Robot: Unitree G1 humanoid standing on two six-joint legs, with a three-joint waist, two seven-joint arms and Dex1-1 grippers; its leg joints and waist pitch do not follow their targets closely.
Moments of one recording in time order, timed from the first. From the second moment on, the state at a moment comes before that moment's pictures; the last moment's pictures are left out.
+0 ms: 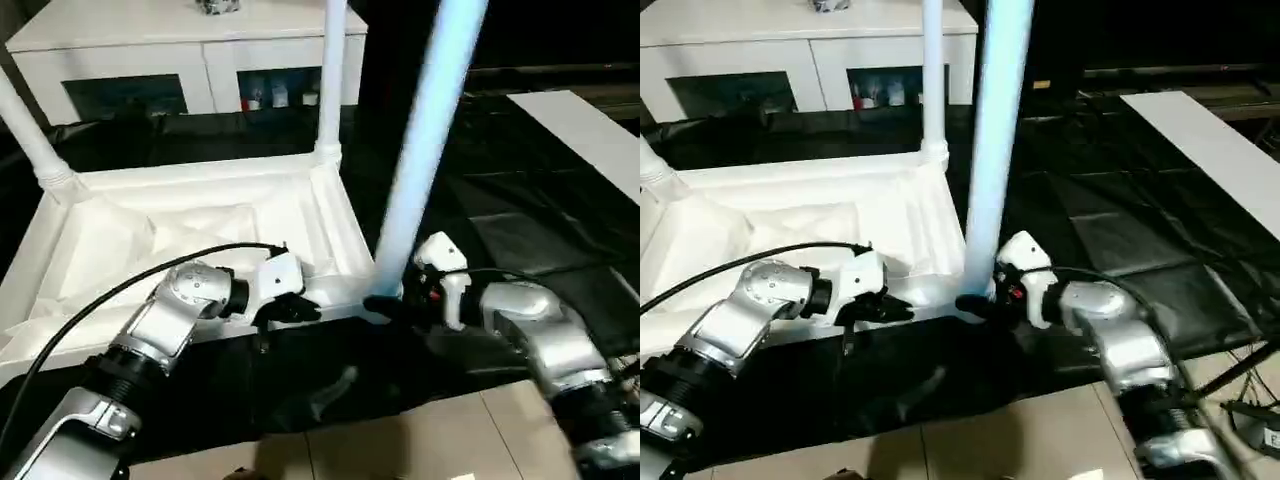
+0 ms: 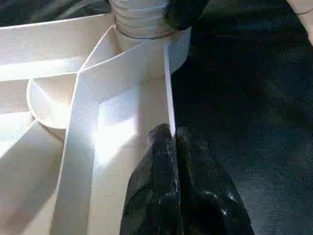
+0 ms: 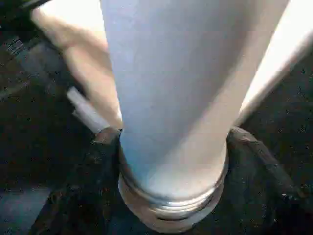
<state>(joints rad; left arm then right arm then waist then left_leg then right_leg) -0.53 0.43 -0.36 0.42 0.04 0.12 -1.08 -0.41 -0.33 0.17 0.33 0.17 0.31 0.79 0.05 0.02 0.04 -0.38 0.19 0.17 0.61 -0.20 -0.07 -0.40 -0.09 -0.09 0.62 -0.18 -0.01</state>
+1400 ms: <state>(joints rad) -0.50 0.42 -0.34 0.42 0.06 0.06 -1.02 -0.35 -0.47 0.12 0.19 0.18 0.33 0.78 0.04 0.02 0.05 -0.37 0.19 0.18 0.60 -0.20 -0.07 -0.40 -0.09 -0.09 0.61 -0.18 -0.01</state>
